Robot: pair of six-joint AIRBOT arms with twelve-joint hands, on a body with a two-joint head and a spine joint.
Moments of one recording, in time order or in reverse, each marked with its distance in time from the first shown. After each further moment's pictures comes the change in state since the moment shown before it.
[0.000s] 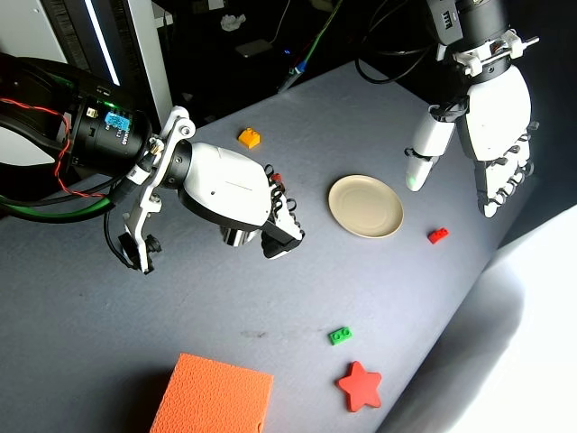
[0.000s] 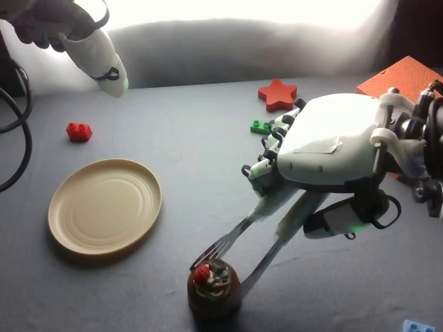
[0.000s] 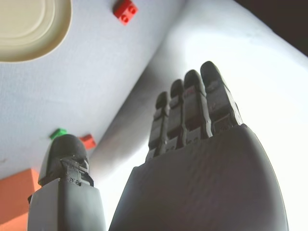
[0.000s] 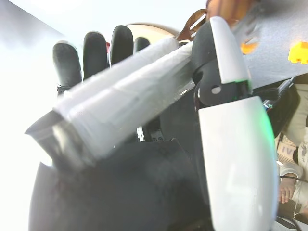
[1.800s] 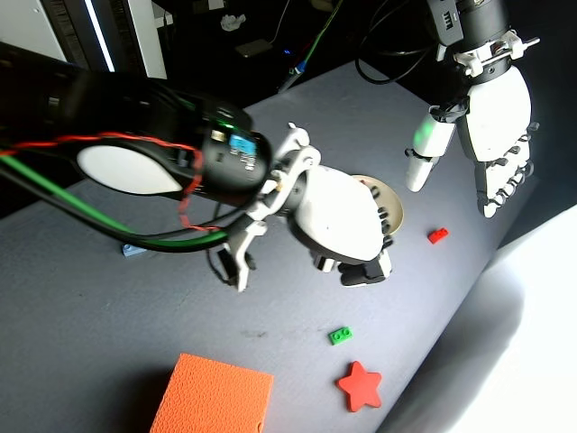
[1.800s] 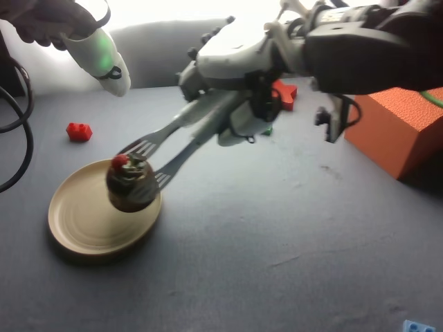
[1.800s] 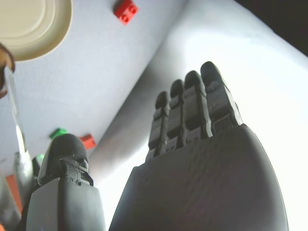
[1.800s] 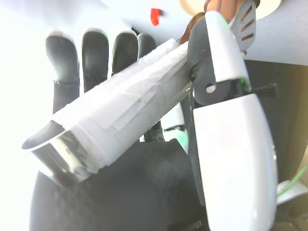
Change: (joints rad) left arm 0.000 -0.002 0.003 -0.005 0.000 0.000; right arm 0.150 -0.409 0.485 -0.004 -0.051 0.175
